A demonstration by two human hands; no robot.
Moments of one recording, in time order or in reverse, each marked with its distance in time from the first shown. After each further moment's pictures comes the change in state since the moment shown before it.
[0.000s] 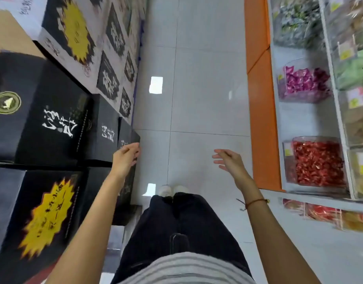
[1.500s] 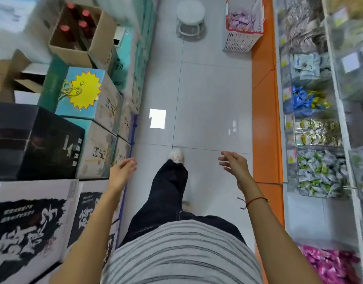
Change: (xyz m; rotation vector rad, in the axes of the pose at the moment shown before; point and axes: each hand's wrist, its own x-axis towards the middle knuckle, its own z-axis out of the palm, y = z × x) left_hand 0.575 0.619 0.181 0.039 0.123 0.006; right_hand 0.635 -0.645 -0.054 0.070 0.115 0.044
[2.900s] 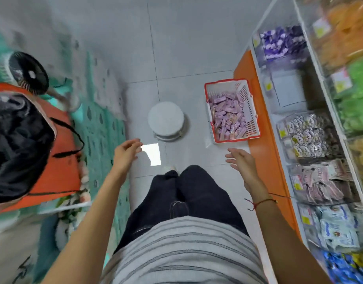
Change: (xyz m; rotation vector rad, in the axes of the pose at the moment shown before) left_hand 0.665 0.821 0.332 0.134 -0.188 0.135; right_hand 0.669 -0.729 0.043 0.137 0.217 0.037
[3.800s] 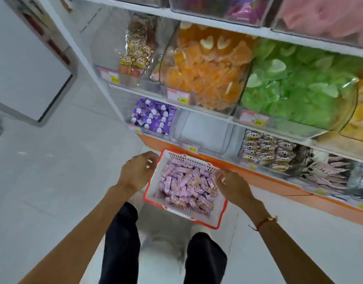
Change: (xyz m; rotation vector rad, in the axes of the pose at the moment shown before) left_hand 0.285 0.319 0.486 1.347 -0.852 1.129; right_hand 0.312 -0.121 -0.090 -0.316 0.445 0.131
